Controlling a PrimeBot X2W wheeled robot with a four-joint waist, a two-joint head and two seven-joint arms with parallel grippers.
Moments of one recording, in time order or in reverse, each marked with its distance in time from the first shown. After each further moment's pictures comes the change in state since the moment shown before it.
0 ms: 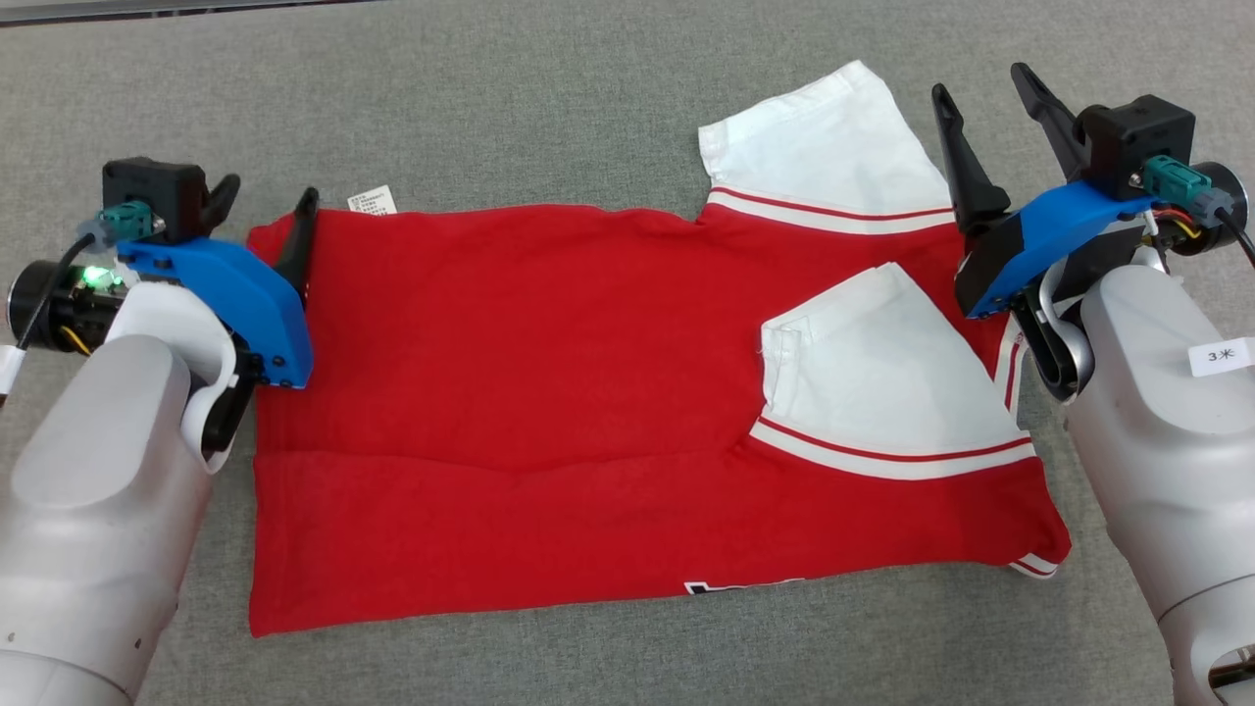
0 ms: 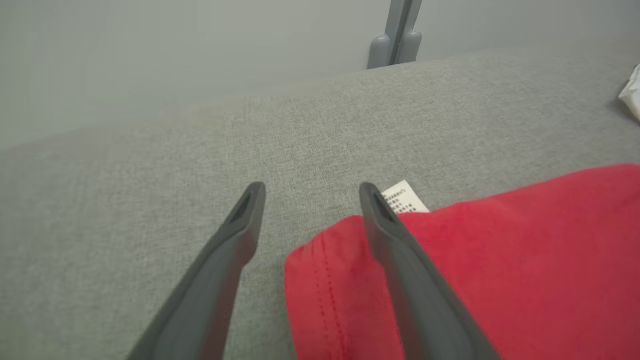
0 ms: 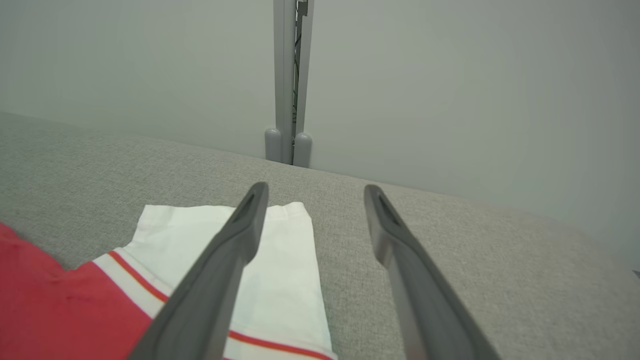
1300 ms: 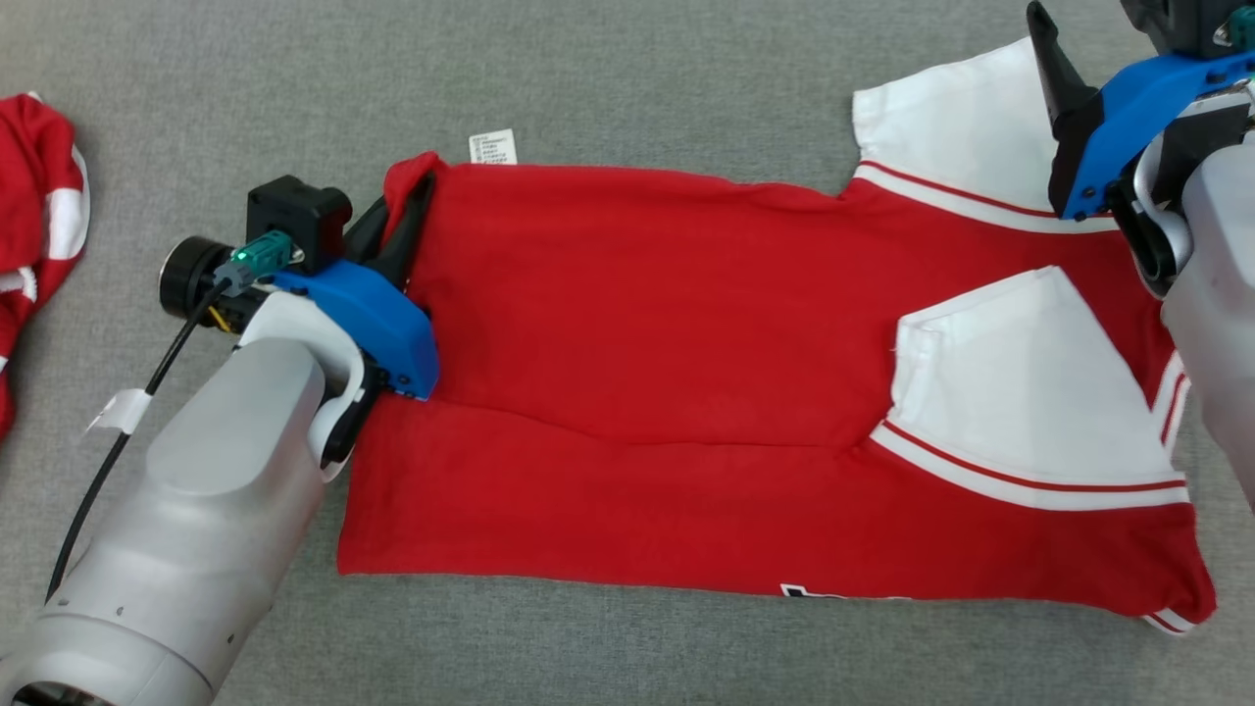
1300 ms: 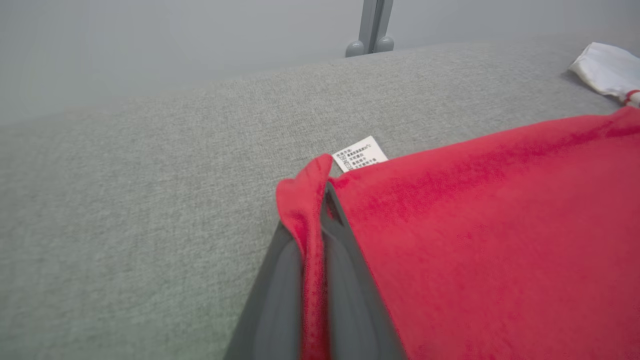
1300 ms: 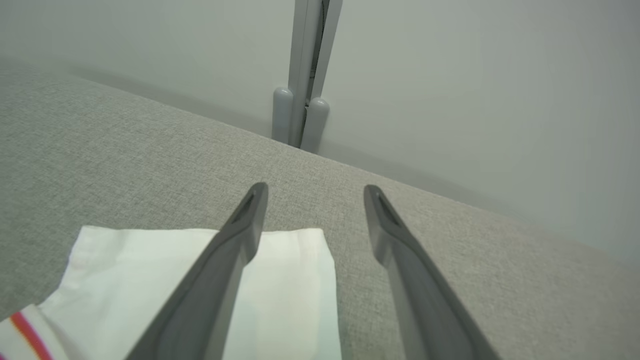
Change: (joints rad) left arm -0.045 -0.080 -0.277 0.015 -0.145 -0.003 -0.235; right arm -0.274 -0.085 0.128 0.300 0.021 0.000 0.081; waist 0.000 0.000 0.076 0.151
